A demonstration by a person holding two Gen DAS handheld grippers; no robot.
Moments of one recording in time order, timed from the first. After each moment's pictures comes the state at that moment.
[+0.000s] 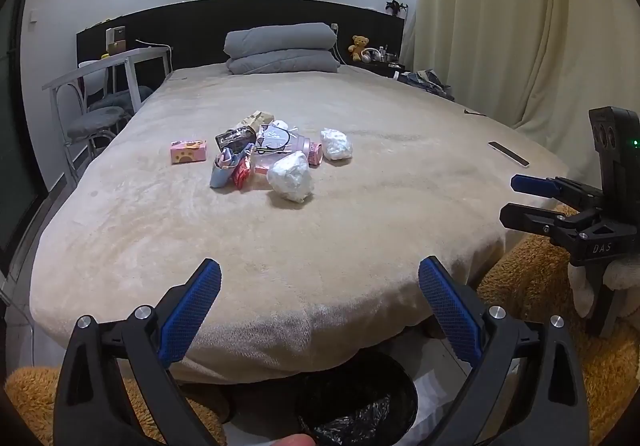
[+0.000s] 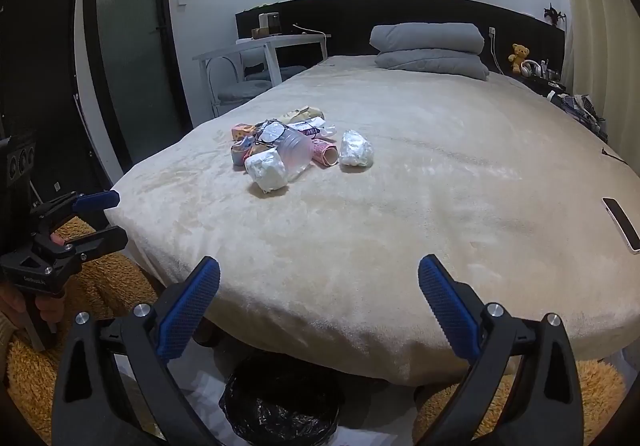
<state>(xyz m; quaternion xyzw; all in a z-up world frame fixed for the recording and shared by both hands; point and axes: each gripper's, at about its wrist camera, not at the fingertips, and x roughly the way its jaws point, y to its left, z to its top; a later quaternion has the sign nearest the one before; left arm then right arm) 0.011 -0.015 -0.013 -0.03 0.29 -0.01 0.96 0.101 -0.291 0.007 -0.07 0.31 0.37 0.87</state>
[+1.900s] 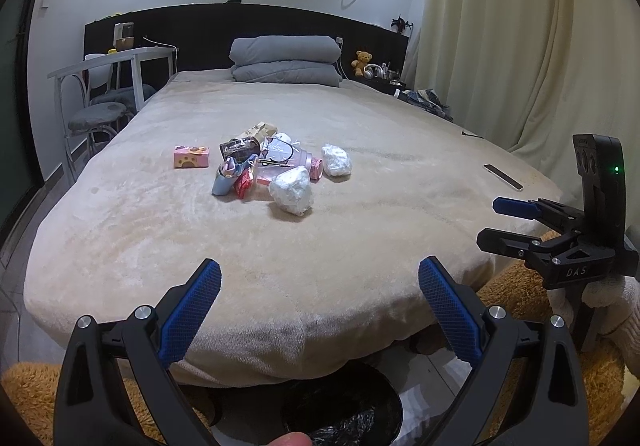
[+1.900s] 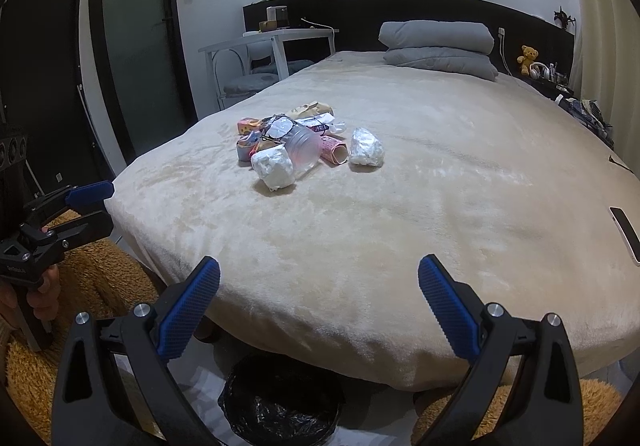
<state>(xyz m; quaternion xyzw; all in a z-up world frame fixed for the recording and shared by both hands) 0.007 -0.010 -0.002 -0.07 0.27 -0.01 0.96 0.105 -0.278 0.008 -0.09 0.32 0.38 0.87</state>
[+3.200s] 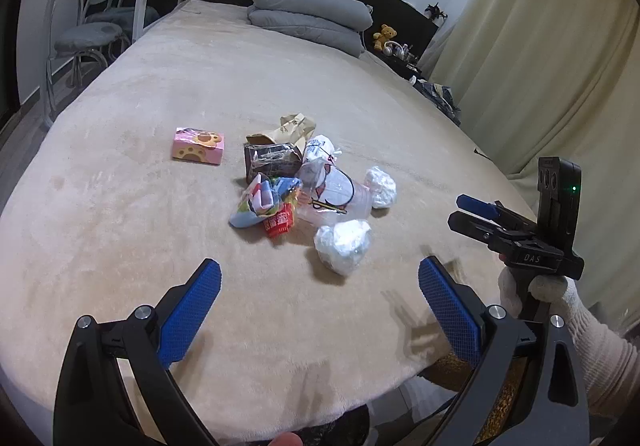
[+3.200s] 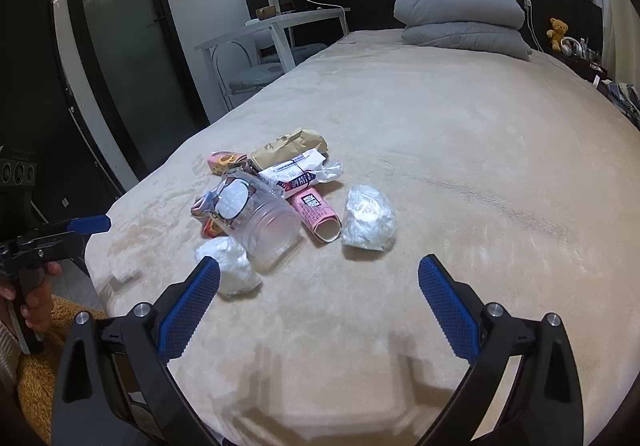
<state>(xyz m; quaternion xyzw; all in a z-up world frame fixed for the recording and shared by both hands) 0.134 0.103 0.008 -0.20 0.36 -0.05 0.91 0.275 -0.193 0.009 -0.06 0.37 0.42 0.83</state>
